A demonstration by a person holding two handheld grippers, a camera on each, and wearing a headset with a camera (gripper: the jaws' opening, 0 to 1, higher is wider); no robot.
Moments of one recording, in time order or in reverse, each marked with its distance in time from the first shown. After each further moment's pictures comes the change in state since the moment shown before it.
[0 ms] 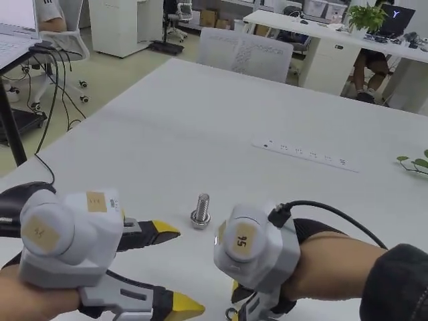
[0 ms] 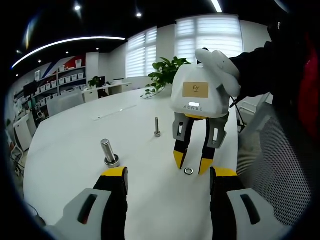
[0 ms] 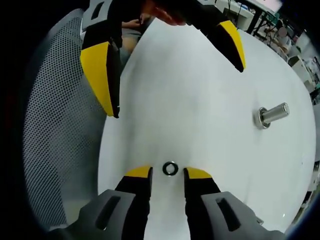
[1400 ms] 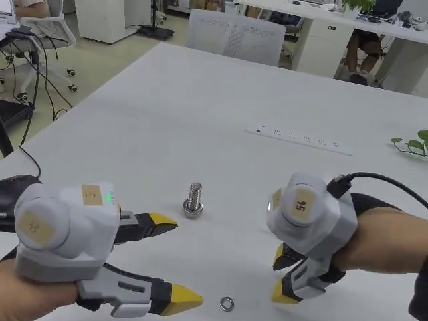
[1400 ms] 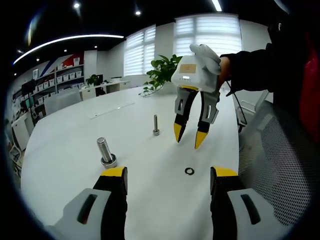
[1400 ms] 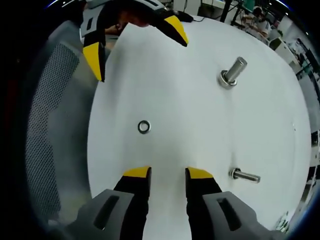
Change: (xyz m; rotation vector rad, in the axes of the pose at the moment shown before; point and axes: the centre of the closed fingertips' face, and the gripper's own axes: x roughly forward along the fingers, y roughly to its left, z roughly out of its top) left arm 0.010 0.000 -0.003 -0.003 0.014 -0.022; right arm -0.028 -0.025 -0.050 0.135 -0.009 -0.071
